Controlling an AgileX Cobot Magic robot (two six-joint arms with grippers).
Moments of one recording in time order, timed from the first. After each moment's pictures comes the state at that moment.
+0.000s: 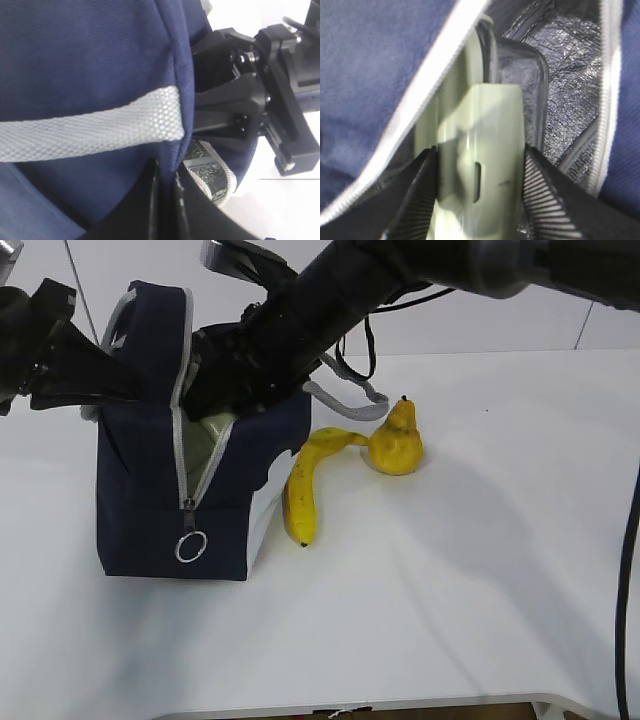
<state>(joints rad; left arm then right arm) -0.05 1.56 -1.07 -1.12 0.91 0.62 0.49 2.21 -2.03 0.75 1.02 -0.56</state>
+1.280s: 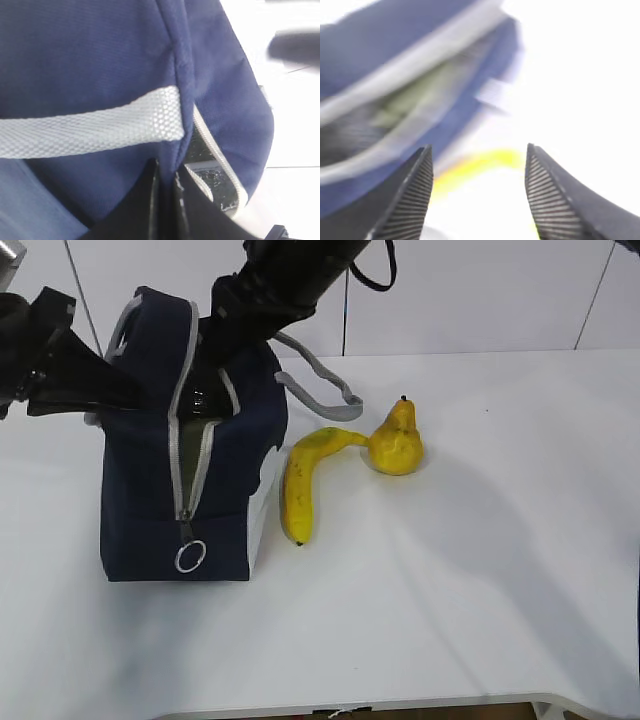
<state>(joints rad) -0.05 1.56 -1.07 -1.08 0.94 0.63 0.49 2.21 -2.32 0.51 1.22 -0.64</state>
